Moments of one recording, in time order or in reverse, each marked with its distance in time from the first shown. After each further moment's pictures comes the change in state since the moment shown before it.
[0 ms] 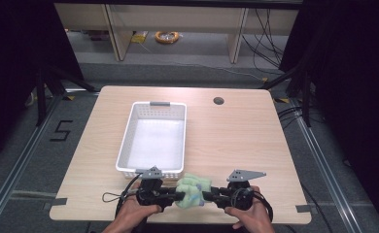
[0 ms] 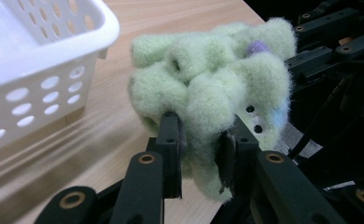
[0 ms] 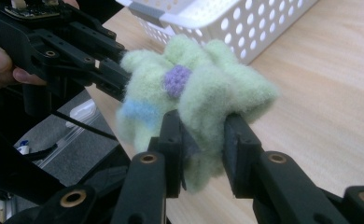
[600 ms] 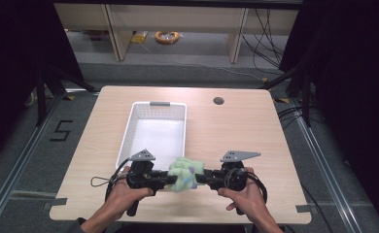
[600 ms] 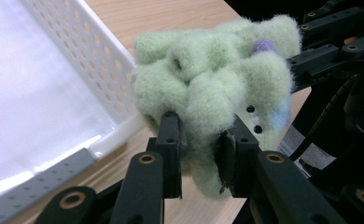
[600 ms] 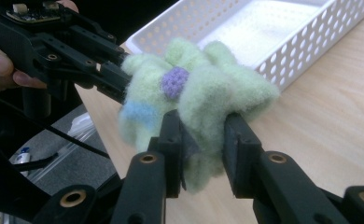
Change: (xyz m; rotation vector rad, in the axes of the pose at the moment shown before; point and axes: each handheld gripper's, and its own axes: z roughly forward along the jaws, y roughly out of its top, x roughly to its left) left arm 0.011 0.043 -0.033 -0.020 0.050 0.008; right arm 0.004 0.055 0.004 -0.034 0.012 -0.030
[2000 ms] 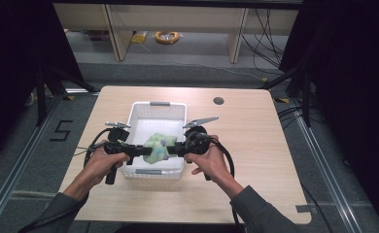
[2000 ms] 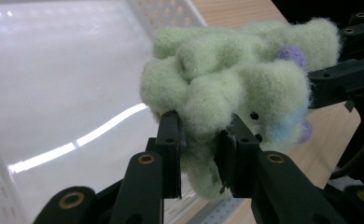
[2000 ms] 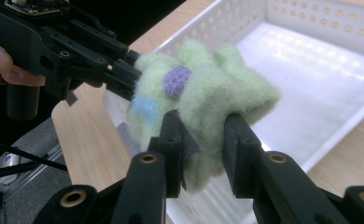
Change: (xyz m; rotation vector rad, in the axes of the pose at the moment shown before) left arm 0.091 0.042 -0.031 0.052 0.105 -0.134; right arm -0.004 0.089 0.085 0.096 -0.034 -0.004
